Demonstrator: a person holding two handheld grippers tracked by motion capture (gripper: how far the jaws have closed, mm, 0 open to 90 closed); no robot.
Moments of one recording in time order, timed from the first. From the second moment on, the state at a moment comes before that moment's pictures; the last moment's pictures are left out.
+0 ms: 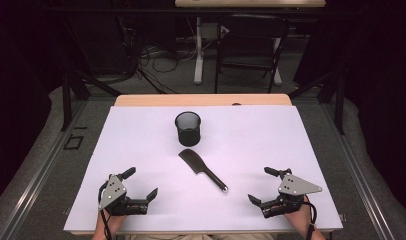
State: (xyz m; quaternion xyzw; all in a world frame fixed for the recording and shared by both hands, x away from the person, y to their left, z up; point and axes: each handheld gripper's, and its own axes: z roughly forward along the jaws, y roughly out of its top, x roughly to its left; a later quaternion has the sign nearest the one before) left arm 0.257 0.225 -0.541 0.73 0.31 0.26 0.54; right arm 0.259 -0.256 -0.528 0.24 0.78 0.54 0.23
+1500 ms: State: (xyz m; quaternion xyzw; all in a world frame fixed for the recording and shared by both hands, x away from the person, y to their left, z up) left arm 0.265 0.219 -0.545 0.74 0.32 0.25 0.53; right arm 0.302 -0.195 -0.520 0.21 0.82 0.50 0.19
